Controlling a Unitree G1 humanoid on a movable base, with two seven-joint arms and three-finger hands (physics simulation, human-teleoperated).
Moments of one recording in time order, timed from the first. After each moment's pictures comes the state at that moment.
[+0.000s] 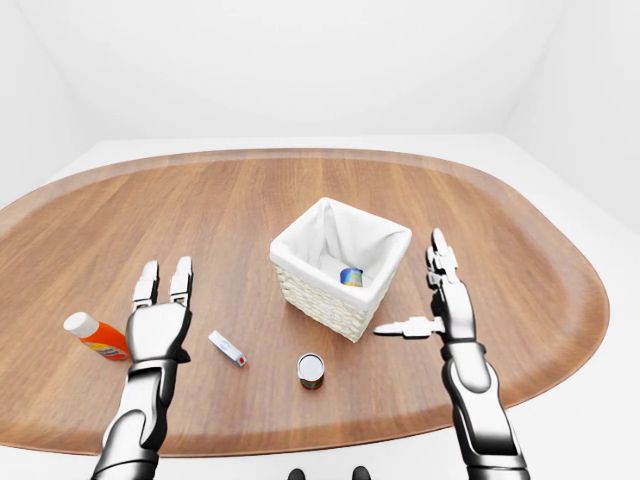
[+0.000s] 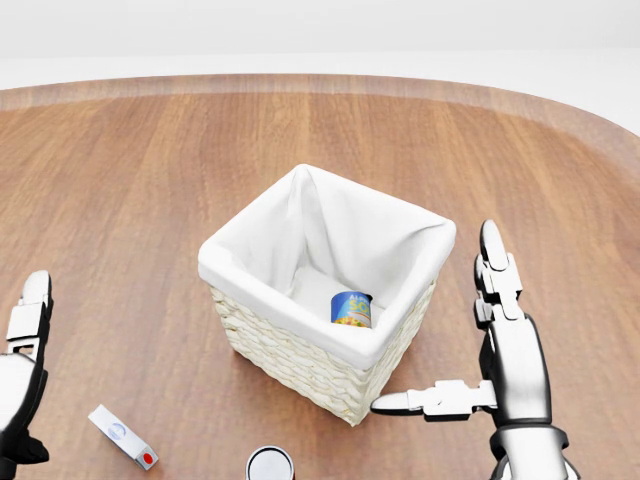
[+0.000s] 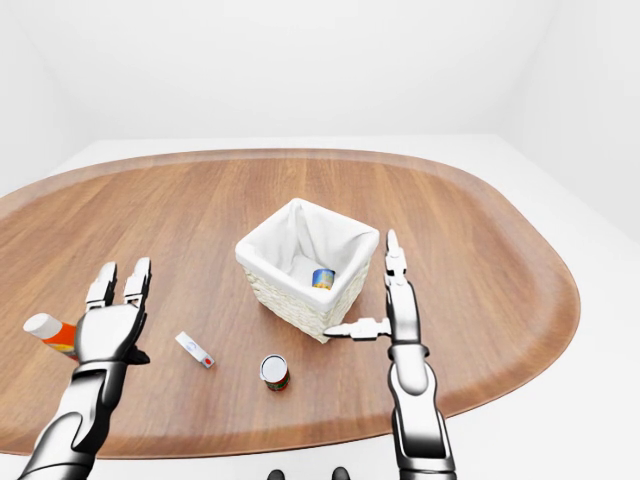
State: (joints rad) left arm -0.03 0.36 0.19 0.30 1.24 -0.09 0.35; right arm 0.05 -0.03 -0.04 -0.14 -0.15 -0.09 0.01
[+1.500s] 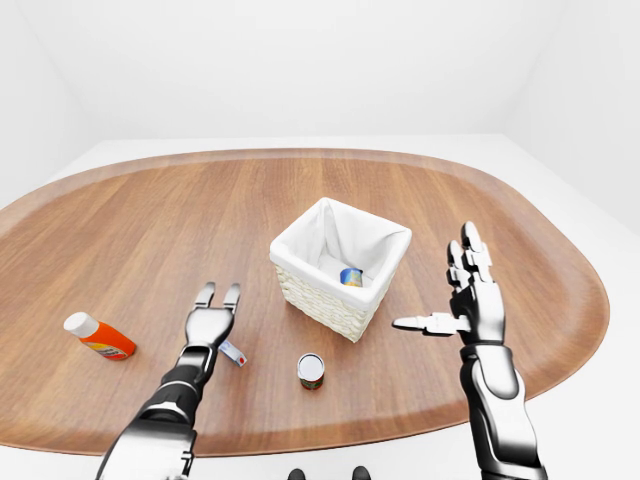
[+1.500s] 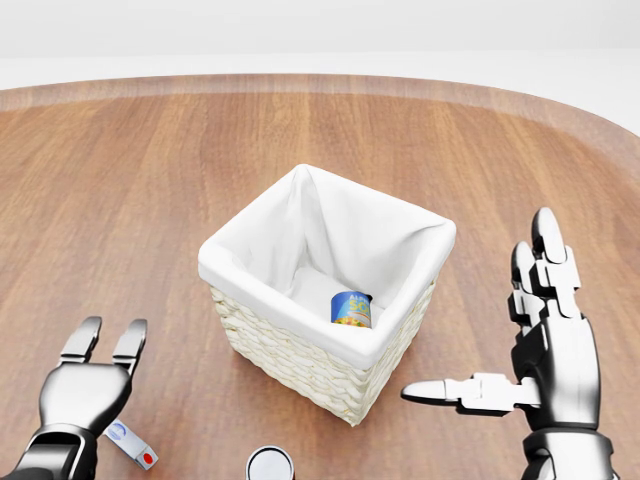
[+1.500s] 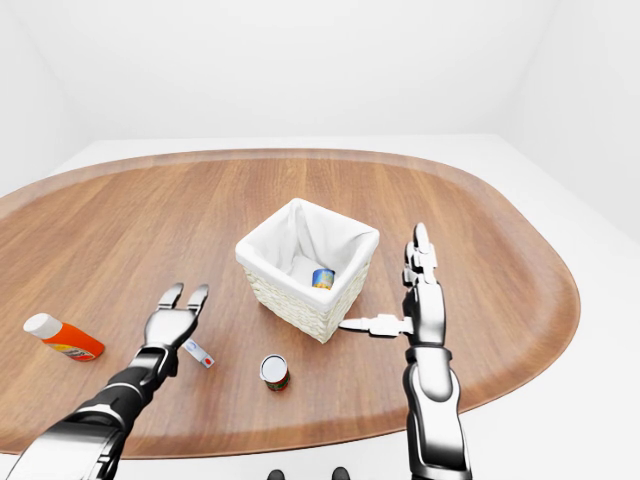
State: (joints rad) left arm -0.55 0.34 -0.12 1.34 1.37 -0.09 0.52; right arm 0.08 -0.03 -0.13 -0.25 0.01 -0.06 0.03
